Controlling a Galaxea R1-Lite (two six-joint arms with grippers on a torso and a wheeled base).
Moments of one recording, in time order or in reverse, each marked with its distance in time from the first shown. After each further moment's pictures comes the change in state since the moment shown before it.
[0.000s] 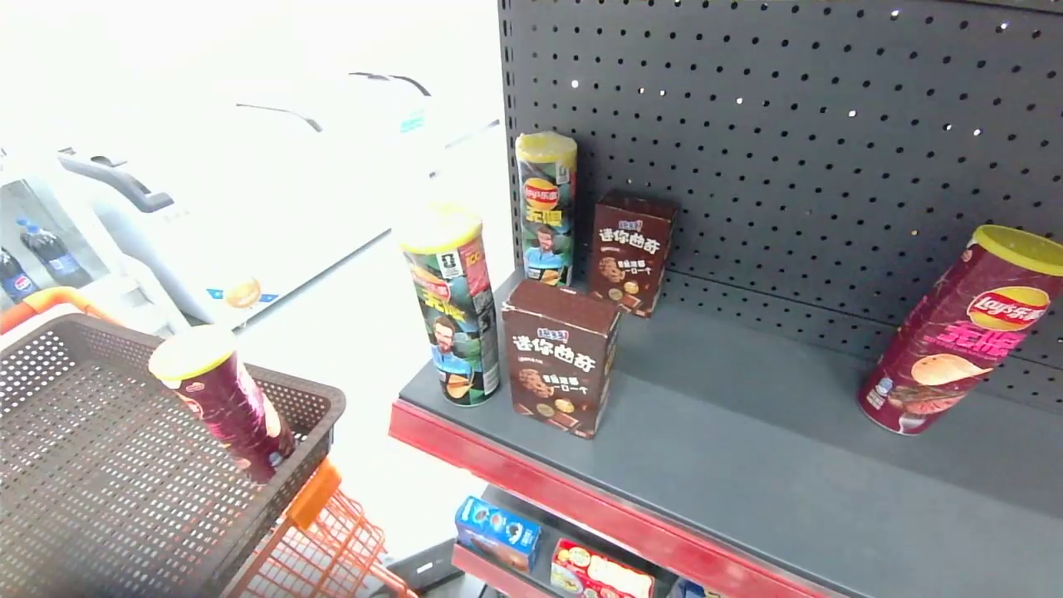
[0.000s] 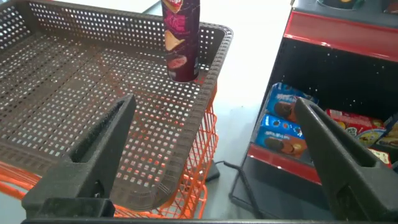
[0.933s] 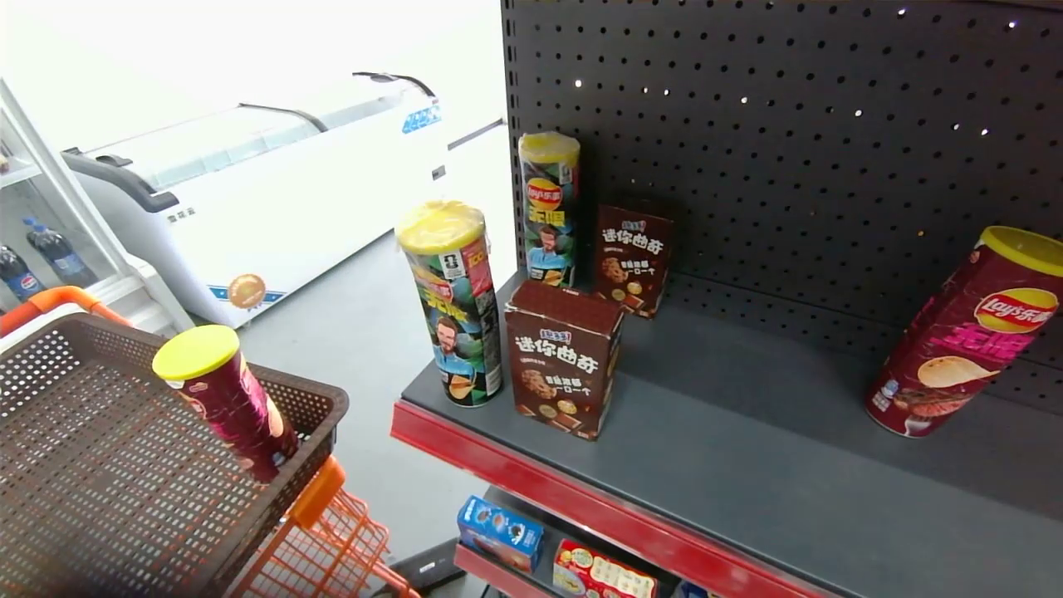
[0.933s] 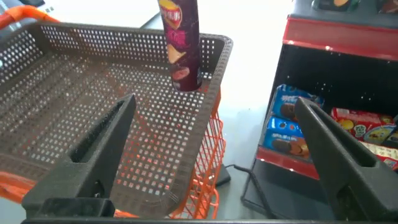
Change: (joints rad) left arm -0.005 0.019 -0.062 0.020 -0.014 0.071; right arm 0.001 0.000 0.000 0.001 -0.001 0.000
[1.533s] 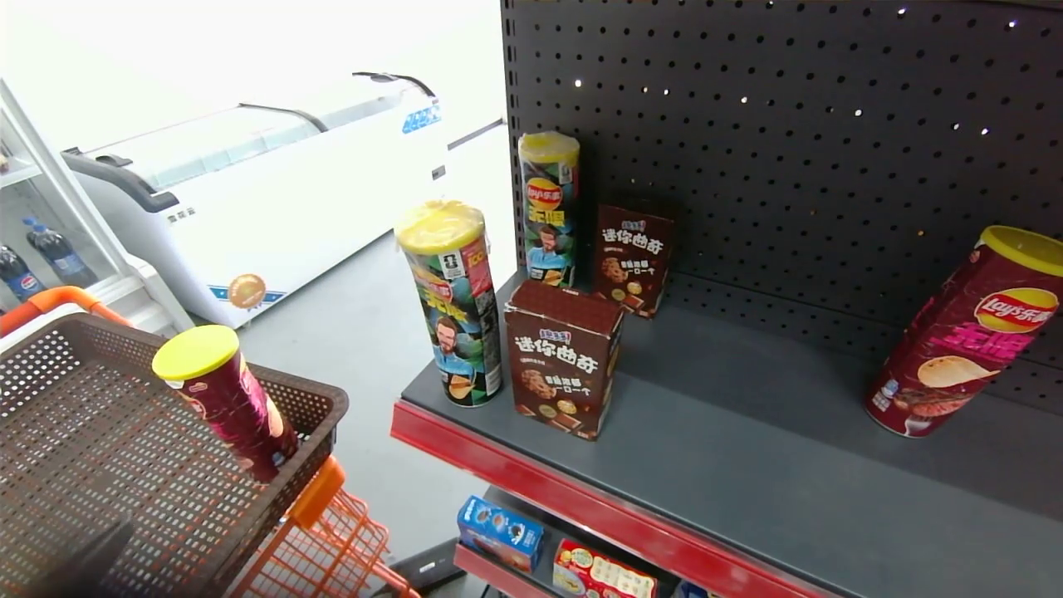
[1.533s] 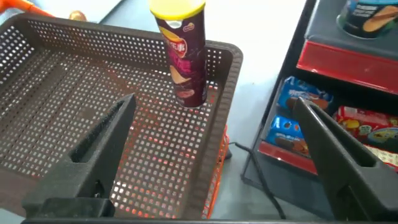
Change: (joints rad) left arm 0.023 0.654 -0.238 -0.205 0.017 -0.009; right arm 0.000 0.000 0.000 0.000 0.001 0.000
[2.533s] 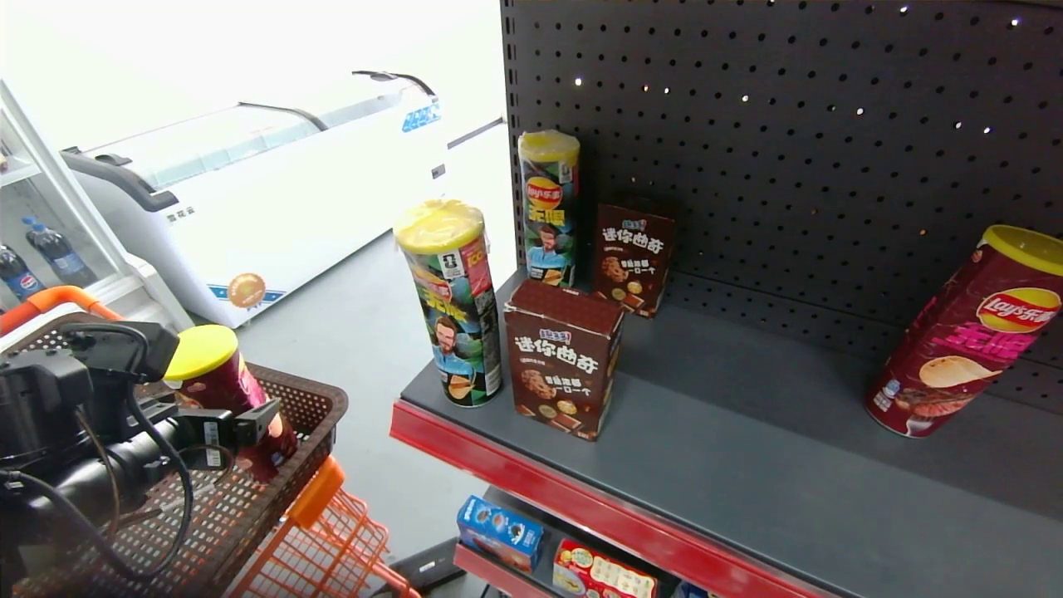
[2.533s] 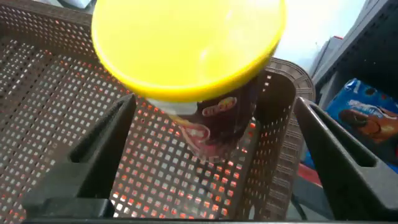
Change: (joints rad) left arm 0.073 0.890 -0.060 -0.698 0.046 0.029; right arm 0.000 0.000 0.000 0.000 0.000 0.000
